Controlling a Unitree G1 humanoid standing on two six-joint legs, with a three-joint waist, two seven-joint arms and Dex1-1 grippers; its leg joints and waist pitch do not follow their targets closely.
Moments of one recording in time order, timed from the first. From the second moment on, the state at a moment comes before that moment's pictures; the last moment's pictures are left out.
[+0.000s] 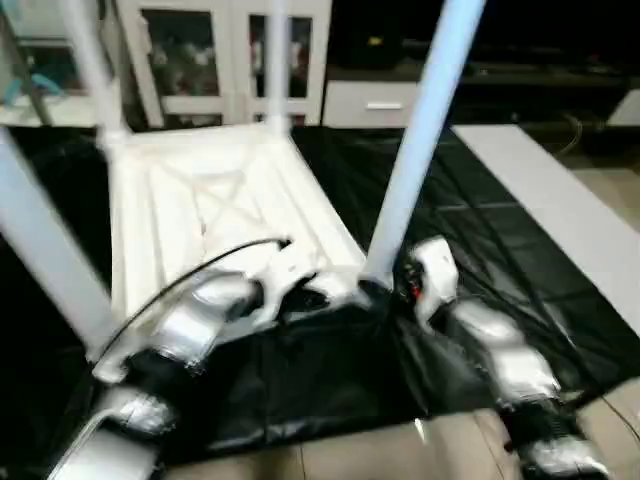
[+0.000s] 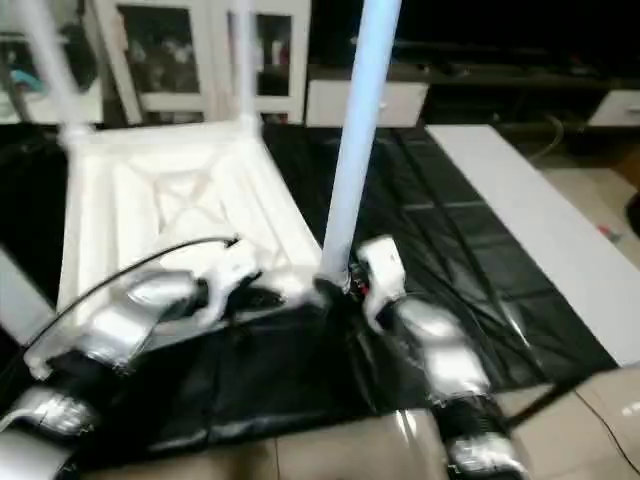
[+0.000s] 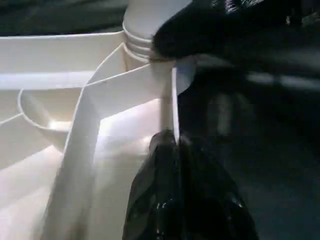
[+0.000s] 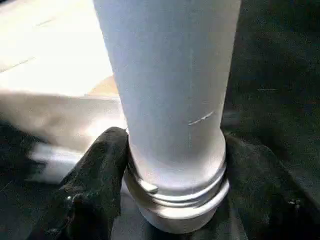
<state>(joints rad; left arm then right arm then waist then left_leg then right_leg) -0.60 0.21 -0.31 0.55 0.07 0.28 -0.85 -0.45 -0.11 0.03 0.57 0.18 0.18 0.44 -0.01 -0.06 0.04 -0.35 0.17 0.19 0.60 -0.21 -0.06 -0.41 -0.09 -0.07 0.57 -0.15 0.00</state>
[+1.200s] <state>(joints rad) -0.72 0.04 -0.32 0.88 0.17 -0.10 -0.55 -0.25 -0.10 0.00 0.35 0.04 0.01 0.11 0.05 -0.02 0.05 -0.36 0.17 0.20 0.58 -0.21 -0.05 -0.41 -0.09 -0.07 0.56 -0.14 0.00</state>
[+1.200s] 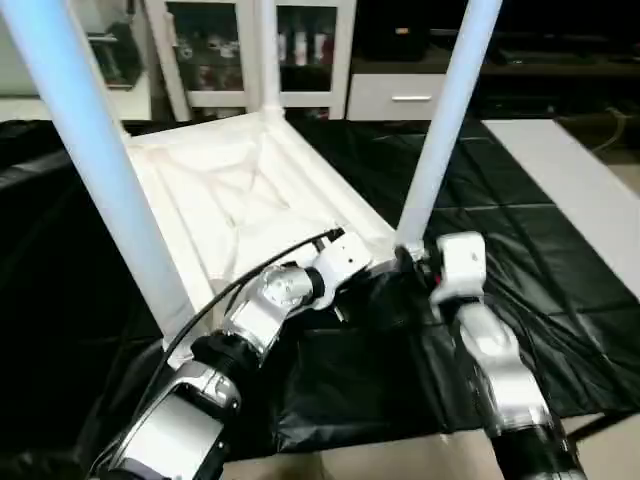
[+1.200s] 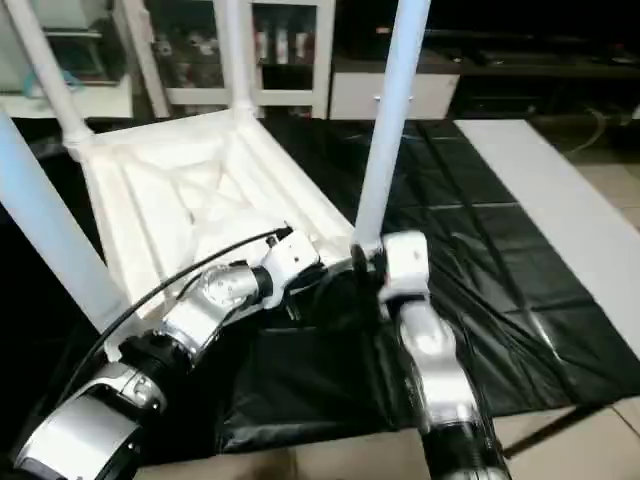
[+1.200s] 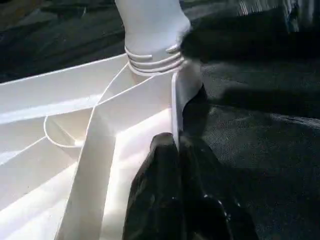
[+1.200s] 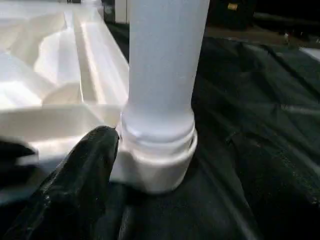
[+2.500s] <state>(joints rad) -0.58 0.27 -0.37 0.52 0.26 -0.04 -0.59 -0.19 -0.17 0.03 0.21 0.07 0.08 0.27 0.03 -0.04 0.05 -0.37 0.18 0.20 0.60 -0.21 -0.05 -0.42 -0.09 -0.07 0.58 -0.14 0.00</state>
